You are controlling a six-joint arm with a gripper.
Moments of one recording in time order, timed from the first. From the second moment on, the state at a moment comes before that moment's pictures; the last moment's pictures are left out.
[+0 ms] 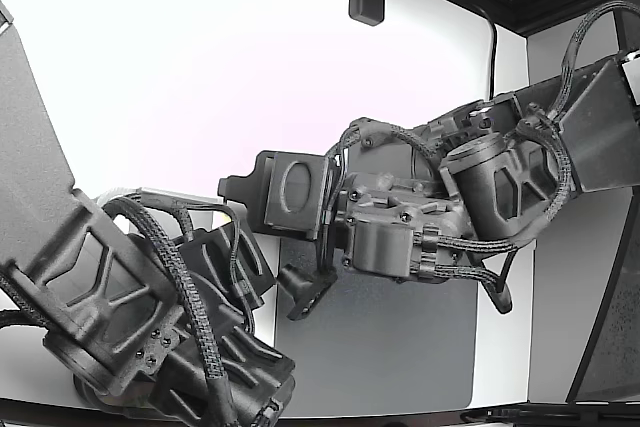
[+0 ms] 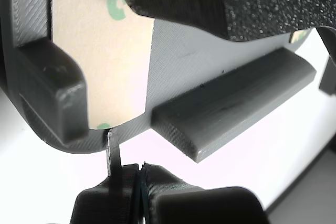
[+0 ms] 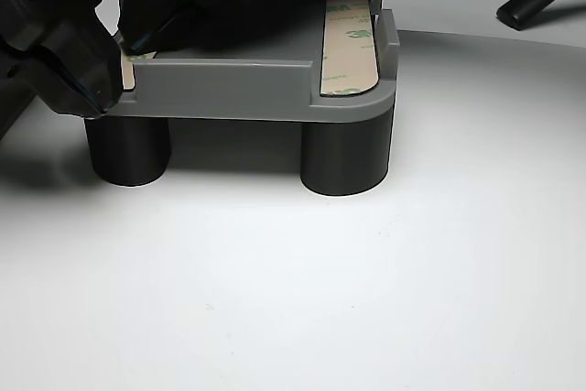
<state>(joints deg) 30.4 124.6 147.0 34.0 29.7 -70.6</state>
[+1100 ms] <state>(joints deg) 31.1 124.1 145.9 34.5 29.7 -69.6</state>
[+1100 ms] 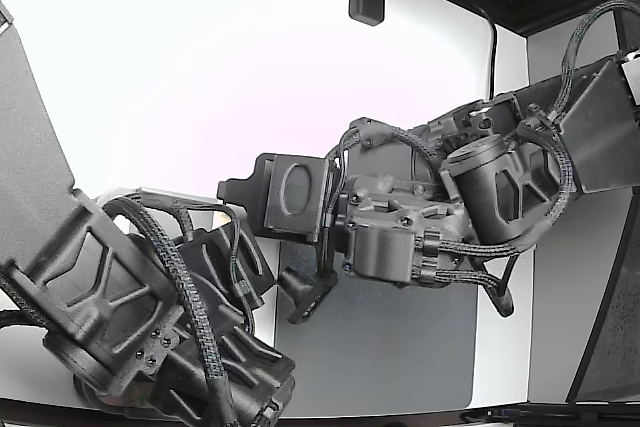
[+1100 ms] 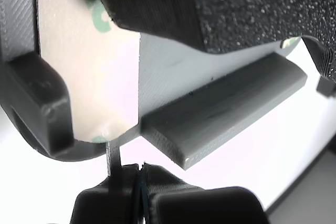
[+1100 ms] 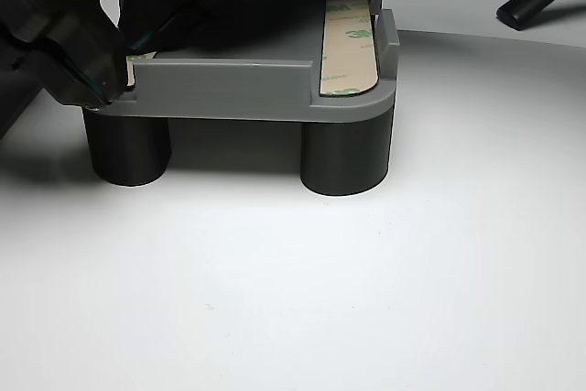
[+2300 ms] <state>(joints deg) 32.3 123.3 145.5 34.6 31.1 -69.7</state>
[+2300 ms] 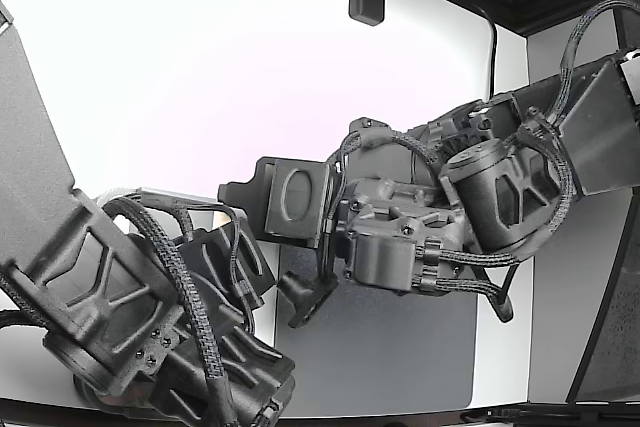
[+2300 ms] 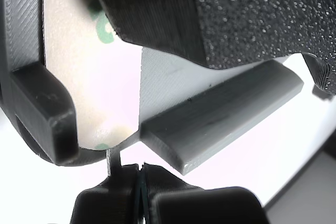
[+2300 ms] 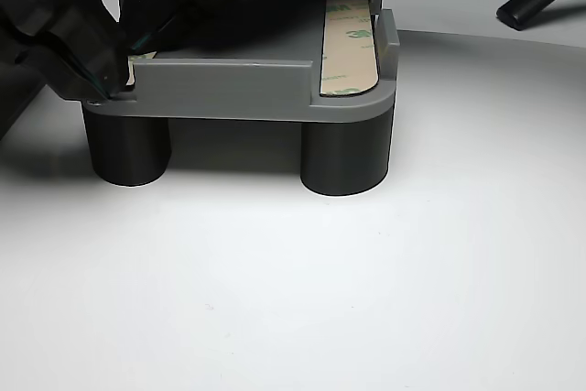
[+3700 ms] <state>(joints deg) 32.3 123.3 146.0 32.8 31.6 -70.3</state>
